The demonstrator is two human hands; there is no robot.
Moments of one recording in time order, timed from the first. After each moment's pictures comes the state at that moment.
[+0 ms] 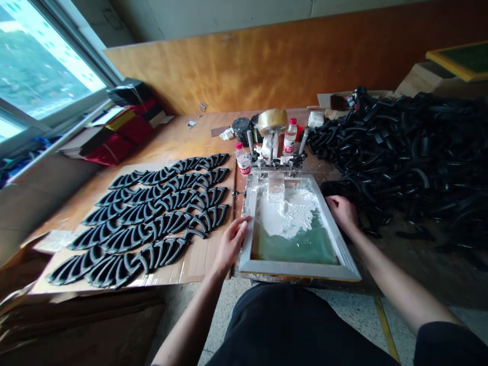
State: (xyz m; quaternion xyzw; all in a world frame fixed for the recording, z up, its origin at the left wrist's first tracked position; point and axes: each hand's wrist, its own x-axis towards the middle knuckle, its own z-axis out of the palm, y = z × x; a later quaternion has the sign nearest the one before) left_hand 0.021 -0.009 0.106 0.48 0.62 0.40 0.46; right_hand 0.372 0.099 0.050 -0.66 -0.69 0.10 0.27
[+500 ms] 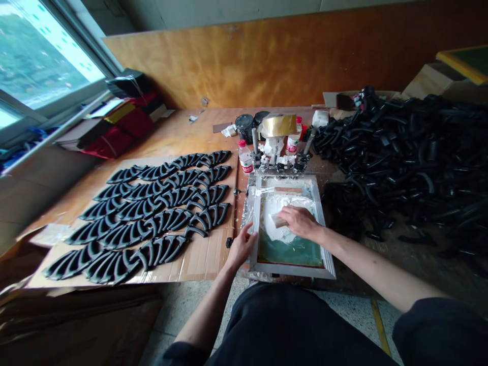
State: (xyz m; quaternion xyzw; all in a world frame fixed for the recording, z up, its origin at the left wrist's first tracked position) left_hand 0.023 -0.007 0.032 0.47 0.70 0.29 0.45; right_hand 0.257 0.087 0.081 -0.37 -0.91 0.13 0.09
